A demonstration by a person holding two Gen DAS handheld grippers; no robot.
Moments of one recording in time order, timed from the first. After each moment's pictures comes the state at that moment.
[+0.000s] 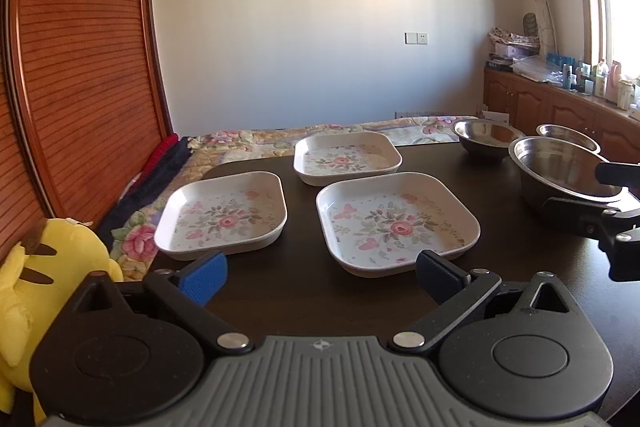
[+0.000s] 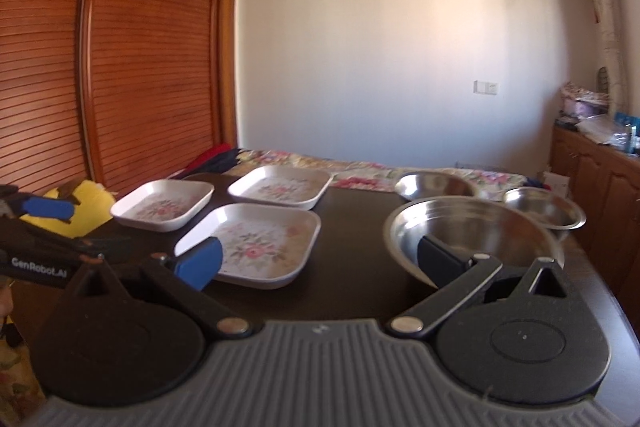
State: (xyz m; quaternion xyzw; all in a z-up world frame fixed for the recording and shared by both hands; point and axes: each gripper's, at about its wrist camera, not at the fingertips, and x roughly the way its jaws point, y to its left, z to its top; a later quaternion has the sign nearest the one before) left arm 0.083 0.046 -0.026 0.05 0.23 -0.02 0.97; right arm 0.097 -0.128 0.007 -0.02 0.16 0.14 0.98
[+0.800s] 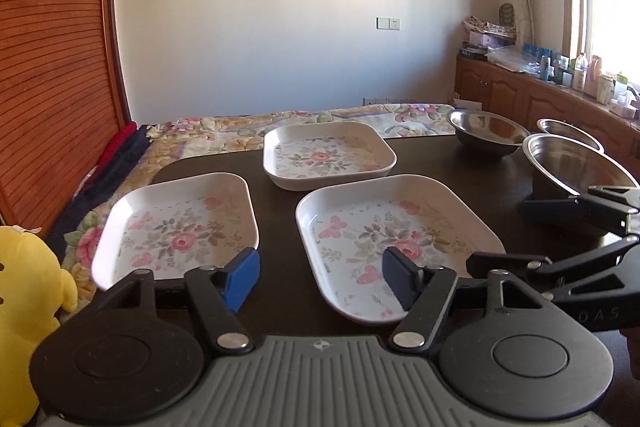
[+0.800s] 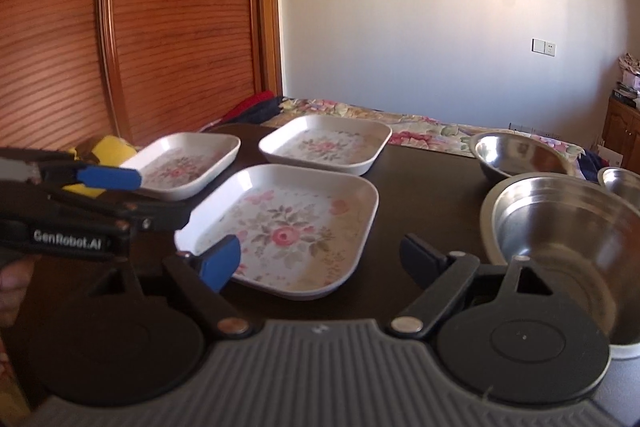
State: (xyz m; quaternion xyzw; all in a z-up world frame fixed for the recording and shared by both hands) left arm 0.157 0.056 -0.041 0.04 0.26 -0.08 0.96; right arm 0.169 -0.091 -0.018 -0.04 0.24 0.21 0.95
